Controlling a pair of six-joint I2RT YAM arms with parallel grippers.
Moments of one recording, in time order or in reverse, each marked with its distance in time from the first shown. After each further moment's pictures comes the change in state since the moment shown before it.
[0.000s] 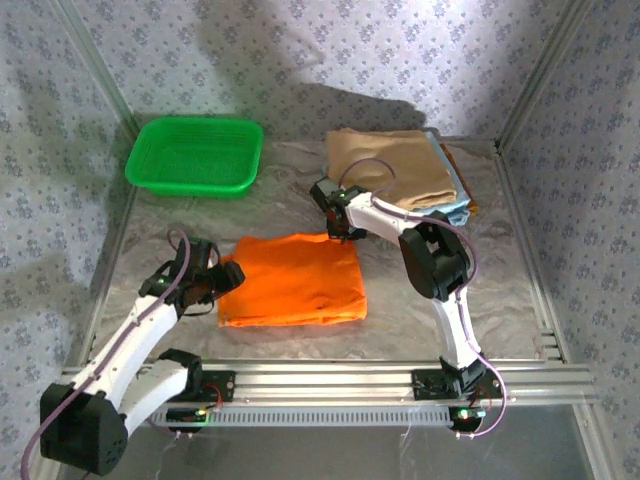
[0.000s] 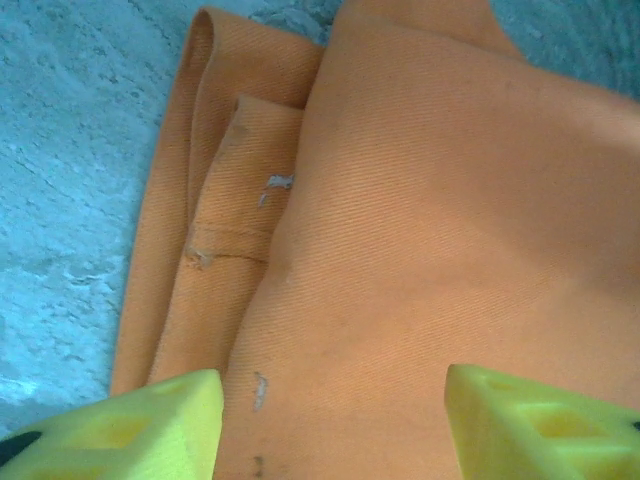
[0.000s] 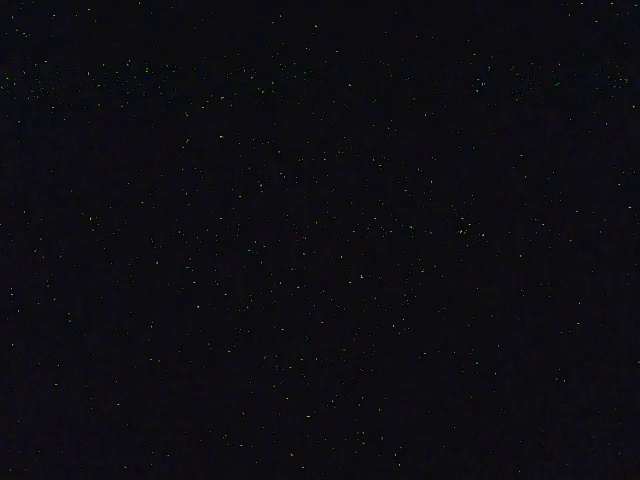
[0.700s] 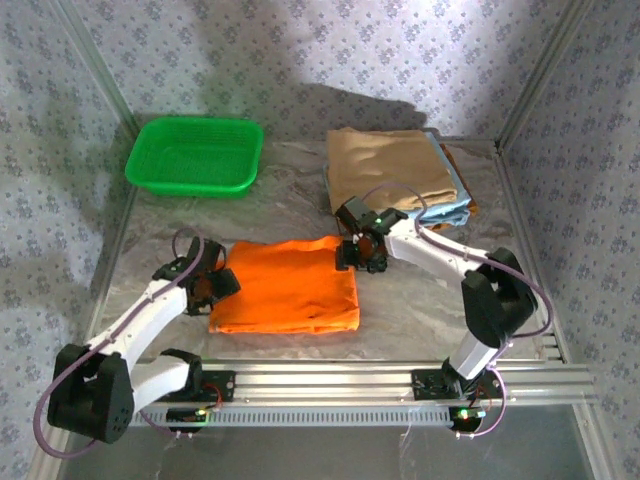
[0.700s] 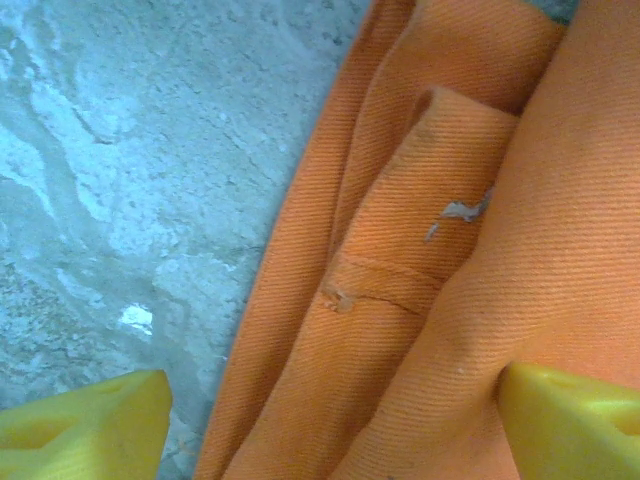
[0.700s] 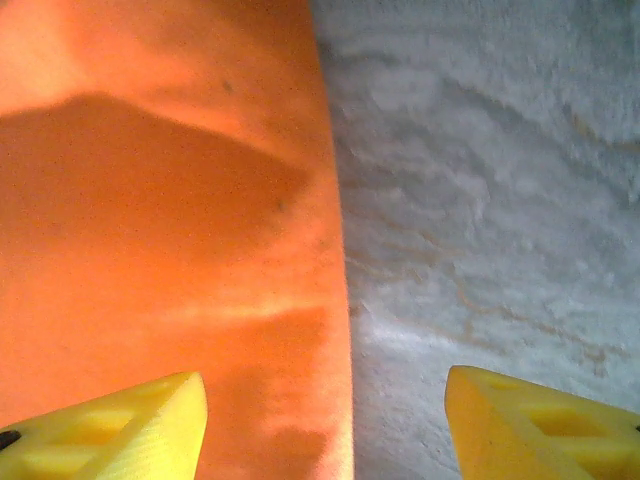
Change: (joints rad) left arm 0.013 0.165 -0.011 -0.058 -0.195 -0.009; right arm 0.036 -0.501 -0.461 -0.019 -0.334 -0.047
